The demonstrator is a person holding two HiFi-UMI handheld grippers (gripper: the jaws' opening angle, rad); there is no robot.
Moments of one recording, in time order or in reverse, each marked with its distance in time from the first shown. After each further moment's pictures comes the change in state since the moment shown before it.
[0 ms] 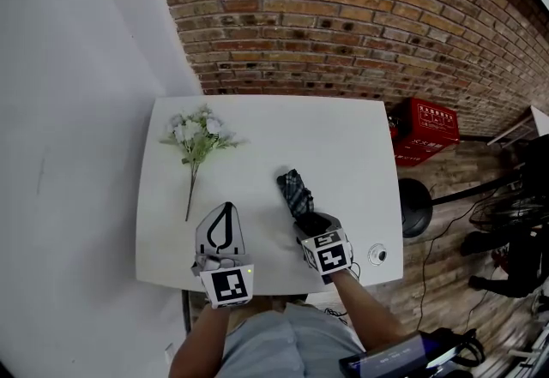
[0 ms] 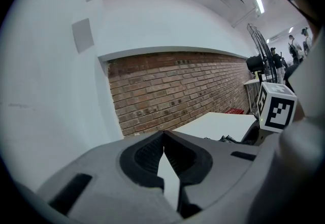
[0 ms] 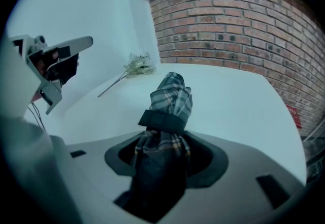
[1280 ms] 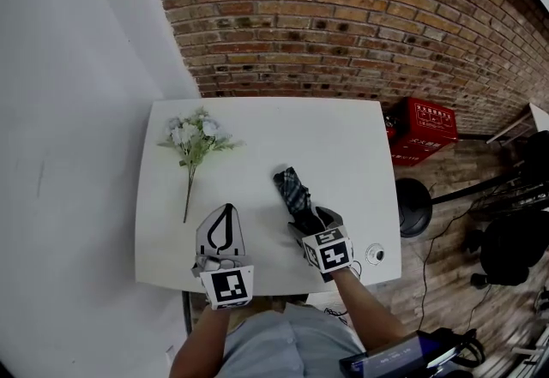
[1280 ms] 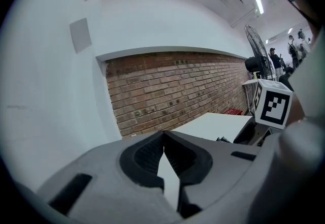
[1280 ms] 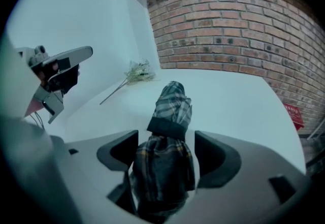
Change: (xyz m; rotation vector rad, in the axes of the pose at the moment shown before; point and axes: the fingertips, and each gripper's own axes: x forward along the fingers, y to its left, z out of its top) left arm 0.003 -0.006 0.002 0.020 -0.004 -0.020; right arm -0.007 -0.004 0.017 0.027 -0.044 0.020
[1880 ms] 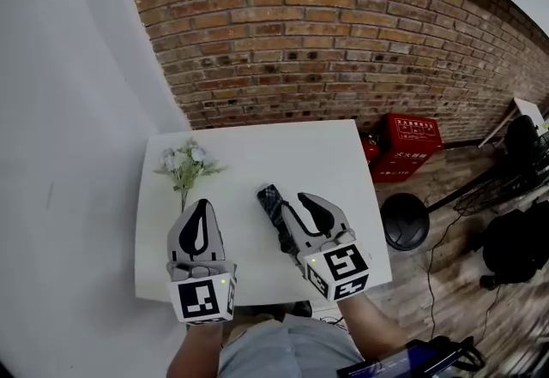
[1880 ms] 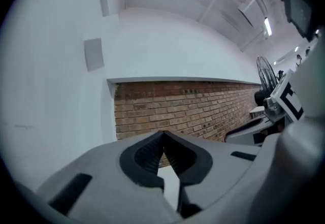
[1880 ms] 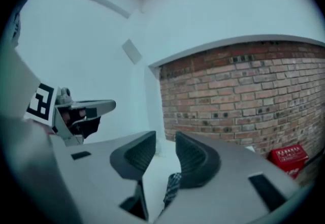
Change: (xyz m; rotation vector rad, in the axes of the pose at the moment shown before) left arm -0.039 0.022 0.144 -0.130 -0.210 0.057; right arm -0.187 0.032 0.169 -0.082 -0.640 -0.014
